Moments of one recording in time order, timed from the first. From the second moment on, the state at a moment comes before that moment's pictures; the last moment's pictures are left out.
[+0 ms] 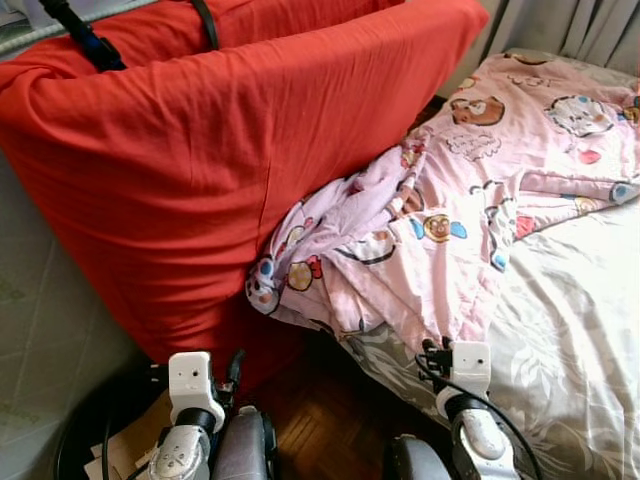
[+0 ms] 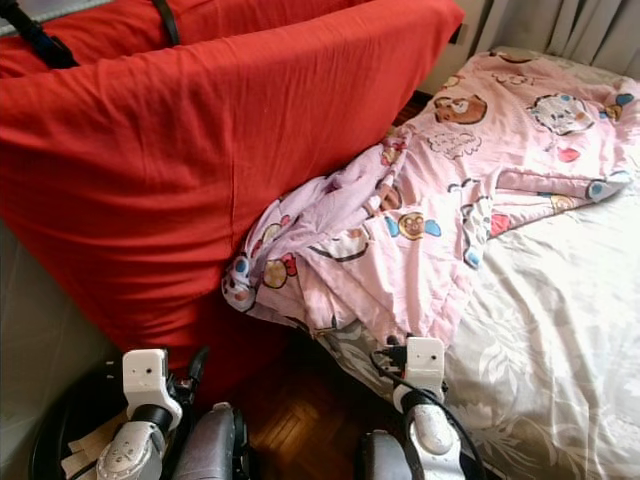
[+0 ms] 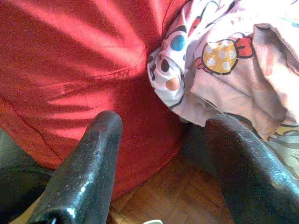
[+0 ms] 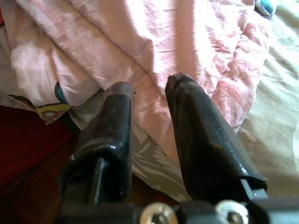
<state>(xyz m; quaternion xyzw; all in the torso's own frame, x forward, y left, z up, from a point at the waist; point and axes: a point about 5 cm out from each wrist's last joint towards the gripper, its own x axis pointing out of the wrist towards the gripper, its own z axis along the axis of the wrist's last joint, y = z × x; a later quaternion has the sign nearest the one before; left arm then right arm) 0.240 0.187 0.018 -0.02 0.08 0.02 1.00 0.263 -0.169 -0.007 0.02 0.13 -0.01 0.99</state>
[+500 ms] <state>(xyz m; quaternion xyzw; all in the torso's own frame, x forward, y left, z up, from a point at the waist) 0.239 0.194 0.020 -0.01 0.07 0.02 1.00 0.270 -0.164 -0.001 0.02 0.12 -0.01 0.99</state>
